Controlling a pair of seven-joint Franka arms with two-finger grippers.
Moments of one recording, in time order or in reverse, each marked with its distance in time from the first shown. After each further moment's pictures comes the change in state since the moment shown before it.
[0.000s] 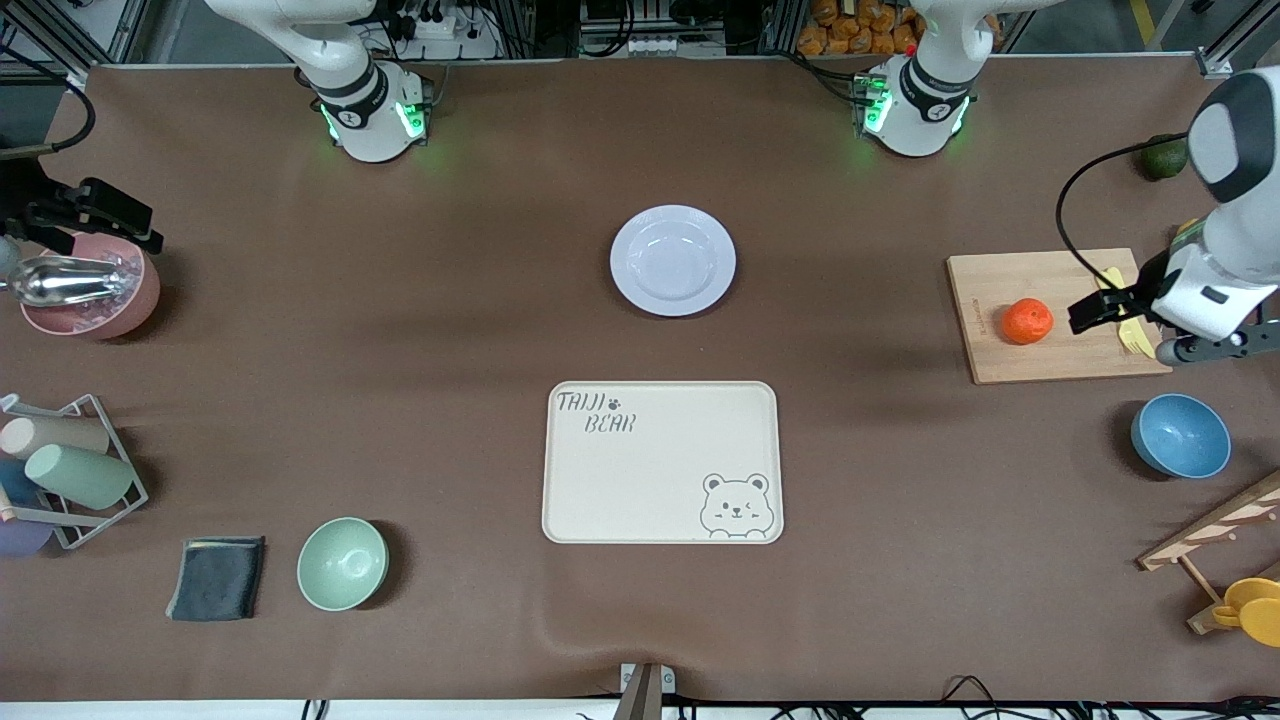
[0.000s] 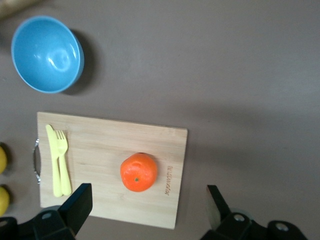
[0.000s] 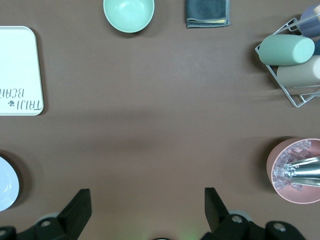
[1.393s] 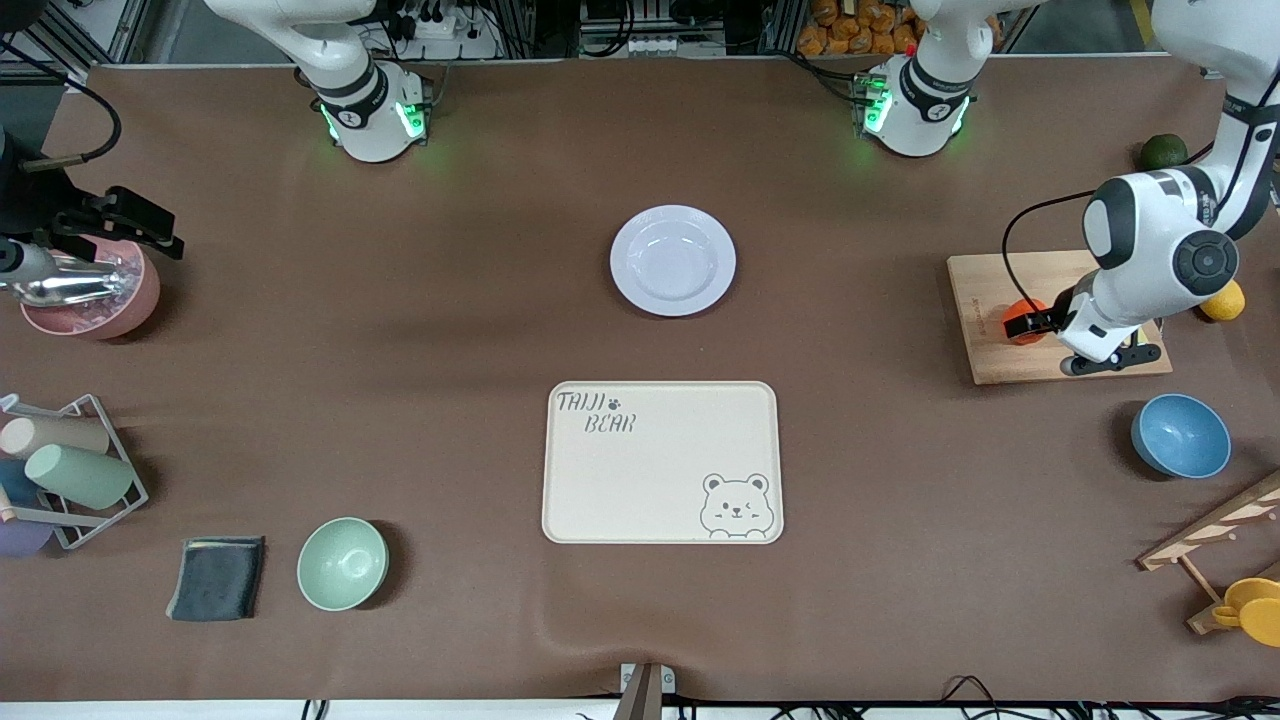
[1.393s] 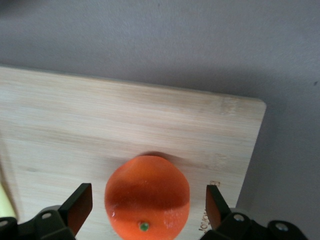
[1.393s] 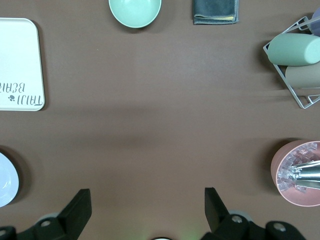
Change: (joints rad) left arm 0.102 0.239 0.000 -0.248 0.050 0.356 0.017; right arm 0.013 0.009 0.006 -0.019 0.000 0.009 0.000
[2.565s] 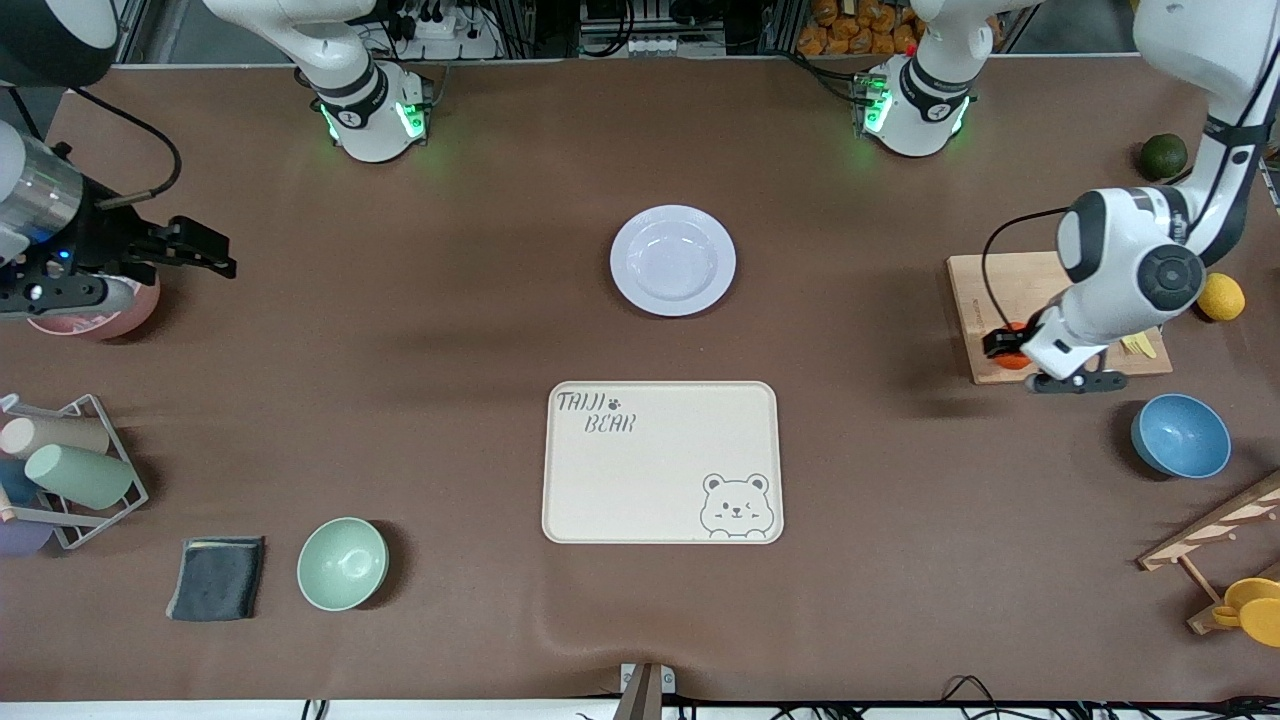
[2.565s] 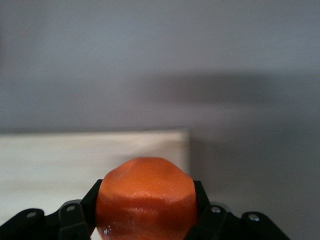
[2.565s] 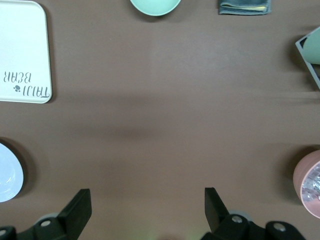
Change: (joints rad) left arm 0.023 -0.005 -0.212 0.078 0.018 0.010 0.031; right arm 0.049 0.024 0.002 -0.085 0.033 0.071 0.000
